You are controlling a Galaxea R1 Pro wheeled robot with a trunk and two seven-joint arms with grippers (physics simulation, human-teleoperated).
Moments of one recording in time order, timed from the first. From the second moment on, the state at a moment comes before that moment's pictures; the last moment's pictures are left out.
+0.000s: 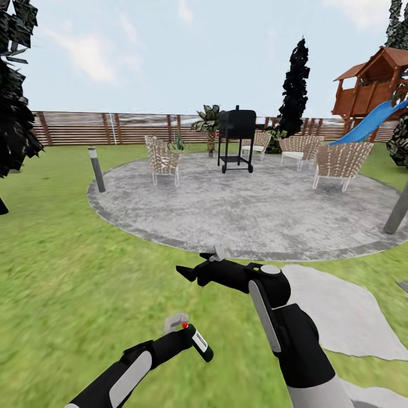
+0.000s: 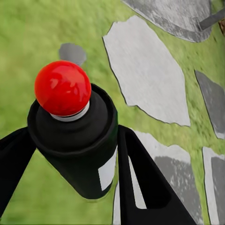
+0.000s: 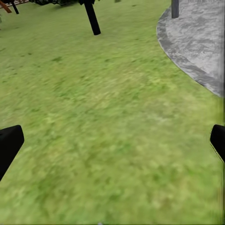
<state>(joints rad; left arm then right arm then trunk) -0.45 0.08 -0.62 -0.84 1.01 0.27 -0.17 -0.53 0.15 0.25 -1.59 -0.04 0.81 0.59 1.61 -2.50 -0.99</state>
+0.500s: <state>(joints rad) -0.45 0.08 -0.62 -0.84 1.01 0.27 -0.17 -0.53 0.15 0.25 -1.59 -0.04 0.81 0.59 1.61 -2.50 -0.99</state>
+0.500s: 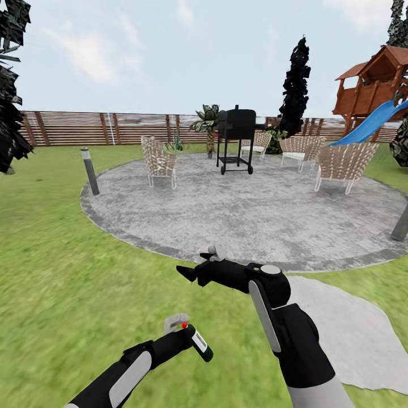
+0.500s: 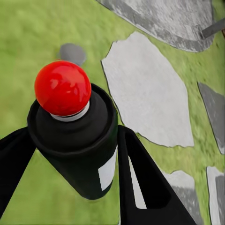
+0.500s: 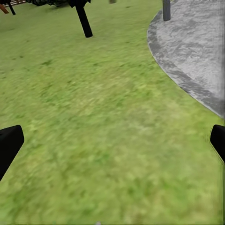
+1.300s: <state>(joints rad) -0.45 0.08 -0.62 -0.84 1.01 0.27 -0.17 -0.53 0.15 0.25 -1.59 -0.04 0.81 0.59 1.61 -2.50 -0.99</state>
